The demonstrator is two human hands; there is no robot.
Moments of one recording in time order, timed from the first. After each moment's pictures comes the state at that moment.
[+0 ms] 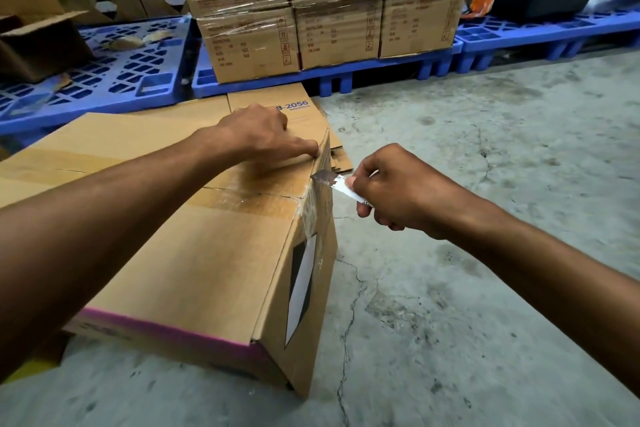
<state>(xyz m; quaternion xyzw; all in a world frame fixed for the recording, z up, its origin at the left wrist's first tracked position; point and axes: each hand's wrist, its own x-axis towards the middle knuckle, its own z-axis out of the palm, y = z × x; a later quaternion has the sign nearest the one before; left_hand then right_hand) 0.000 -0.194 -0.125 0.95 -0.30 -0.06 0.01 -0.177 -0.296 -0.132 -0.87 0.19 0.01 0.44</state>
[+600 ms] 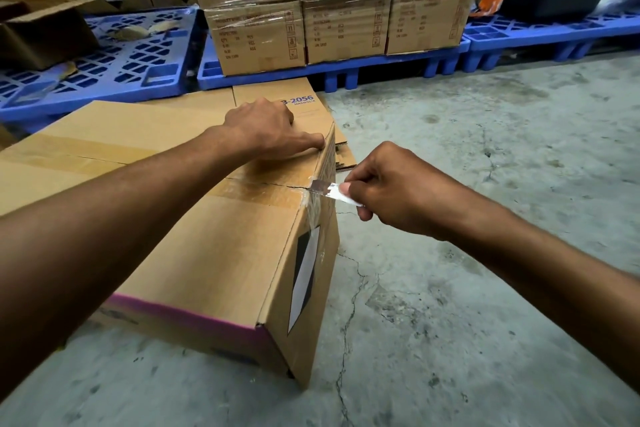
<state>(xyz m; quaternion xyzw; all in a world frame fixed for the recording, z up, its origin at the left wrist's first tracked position) -0.004 -0.188 -0.129 0.96 -0.29 -0.01 0.00 -0.183 -0.285 -0.125 -0.92 0.13 0.02 0.37</state>
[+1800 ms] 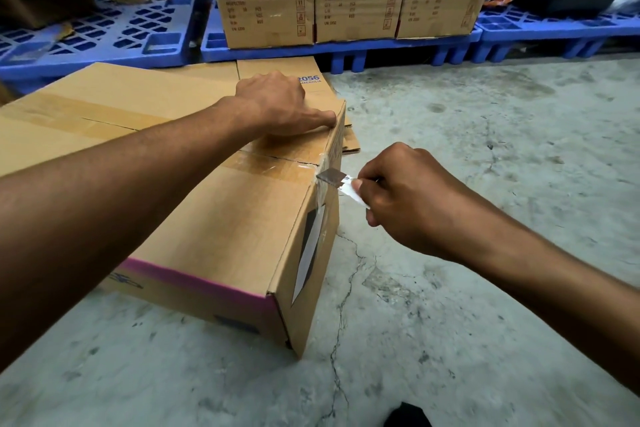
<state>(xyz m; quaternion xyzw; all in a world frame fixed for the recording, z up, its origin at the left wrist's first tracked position) -0.002 -0.184 -0.135 0.96 -0.29 0.01 -0.01 -0.208 -0.253 -0.117 -0.94 0.15 0.01 0.31</state>
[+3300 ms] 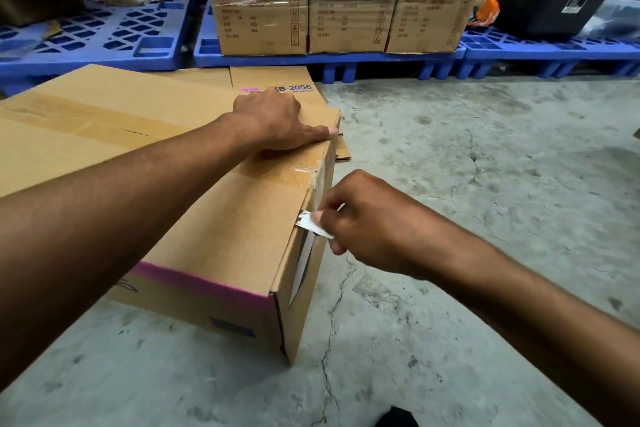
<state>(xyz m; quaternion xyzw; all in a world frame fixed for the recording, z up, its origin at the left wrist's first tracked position) -0.012 -0.175 -0.136 0.95 -0.30 -0.01 -0.01 -0.207 -0.228 -0.120 -0.92 0.11 0.10 0.36</state>
